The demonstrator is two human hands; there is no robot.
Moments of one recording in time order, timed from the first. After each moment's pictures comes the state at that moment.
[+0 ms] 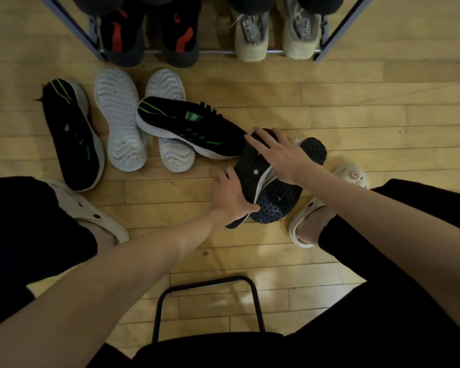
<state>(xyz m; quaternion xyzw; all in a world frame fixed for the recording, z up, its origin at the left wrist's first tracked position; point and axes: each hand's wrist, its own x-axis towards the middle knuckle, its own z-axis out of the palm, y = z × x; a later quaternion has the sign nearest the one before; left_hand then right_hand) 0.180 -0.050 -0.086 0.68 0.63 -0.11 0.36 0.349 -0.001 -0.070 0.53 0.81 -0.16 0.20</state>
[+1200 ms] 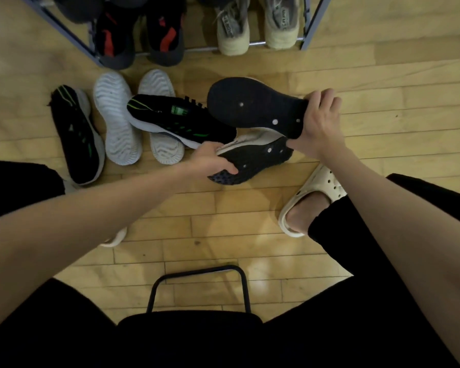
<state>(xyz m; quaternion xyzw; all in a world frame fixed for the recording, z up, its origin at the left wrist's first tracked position) 0.186 0.003 -0.043 0.52 0.64 -0.06 0.56 0.430 -0.015 -0.035 0.76 0.64 -0.11 -0.02</state>
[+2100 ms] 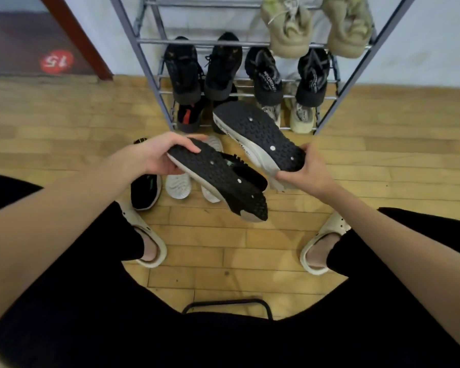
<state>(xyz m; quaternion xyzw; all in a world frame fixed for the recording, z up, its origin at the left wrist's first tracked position) 0.000 0.054 0.140 0.32 0.55 0.11 0.76 0.311 -0.034 0.104 0.73 0.53 -0.36 -0.26</state>
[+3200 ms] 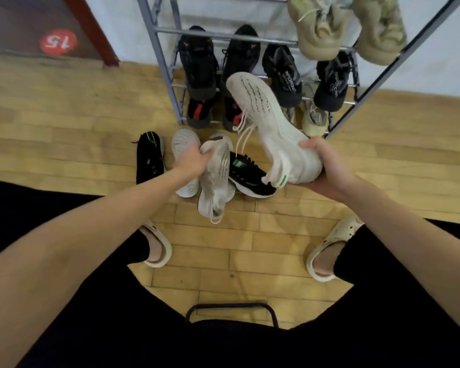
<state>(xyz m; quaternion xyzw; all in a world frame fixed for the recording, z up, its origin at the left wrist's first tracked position) 0.014 0.057 0.060 0.58 0.70 0.12 0.40 0.291 -0.010 0.141 0.54 0.27 -0.71 -0.36</state>
